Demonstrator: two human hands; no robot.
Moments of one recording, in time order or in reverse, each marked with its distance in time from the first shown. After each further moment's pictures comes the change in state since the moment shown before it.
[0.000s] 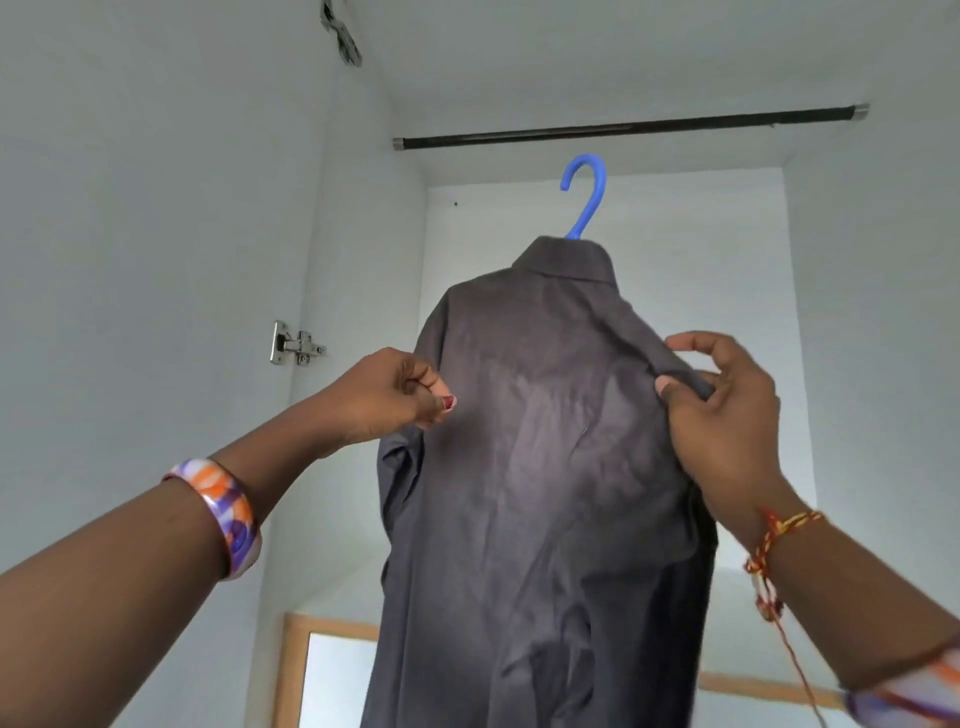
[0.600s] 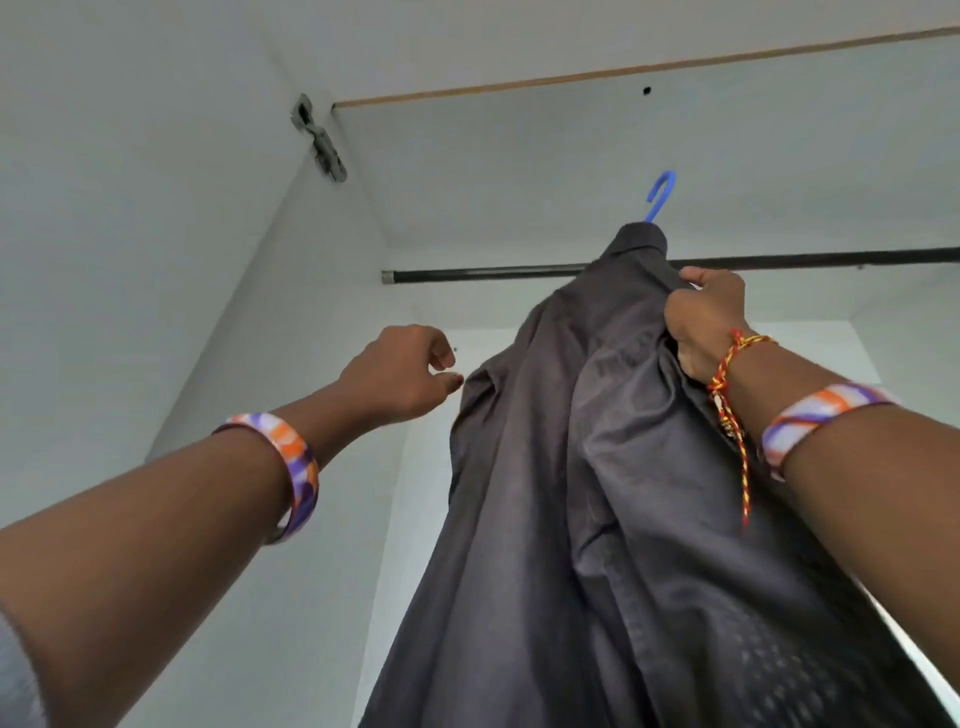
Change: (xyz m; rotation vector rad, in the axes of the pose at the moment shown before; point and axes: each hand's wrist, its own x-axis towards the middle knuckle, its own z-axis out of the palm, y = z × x) left_hand 0.360 -0.030 -0.064 0.497 0.493 0.311; right_hand 0.382 0.031 0.228 0.373 0.143 -0.033
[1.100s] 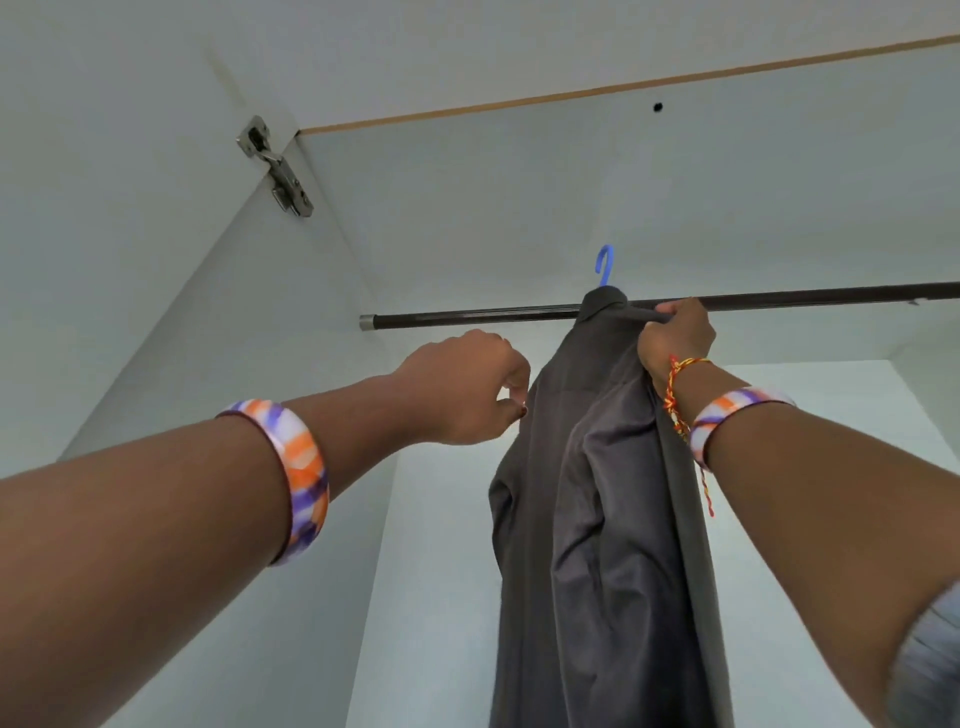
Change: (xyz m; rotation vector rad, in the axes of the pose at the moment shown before) left_hand 0.107 0.023 0.025 0.291 -0.055 0.380; right_hand 0.119 0.049 0.070 -0.245 0.055 -0.076
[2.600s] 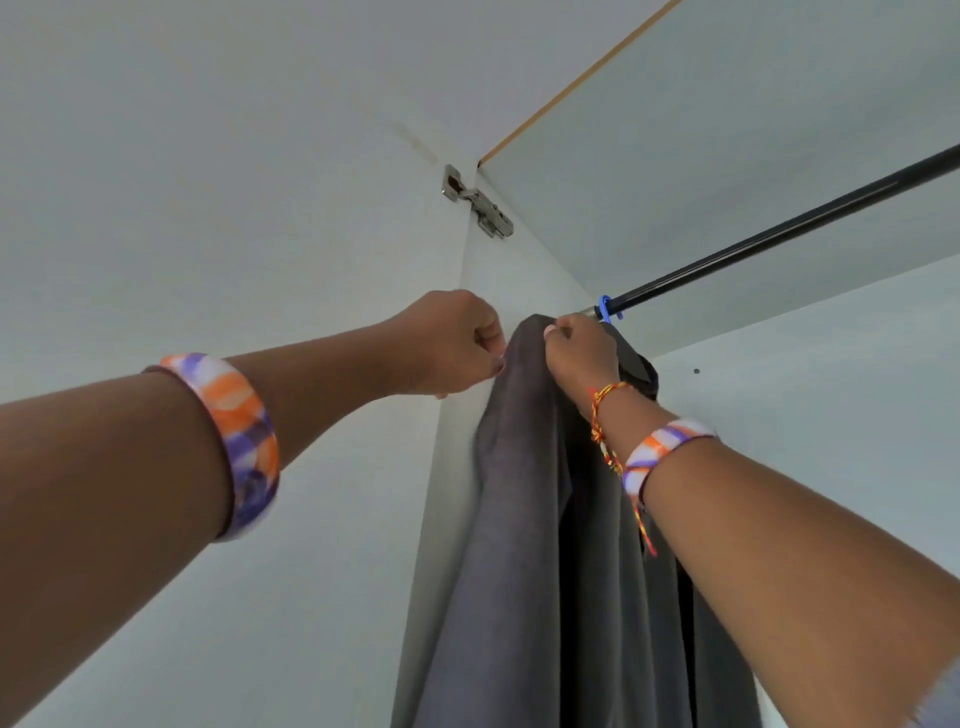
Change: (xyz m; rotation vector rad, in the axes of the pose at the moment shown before) left_hand -0.085 -0.139 -0.099 0.167 -0.149 -0.434; right_hand -0.168 -0.096 0.261 0.367 -0.488 -0.024
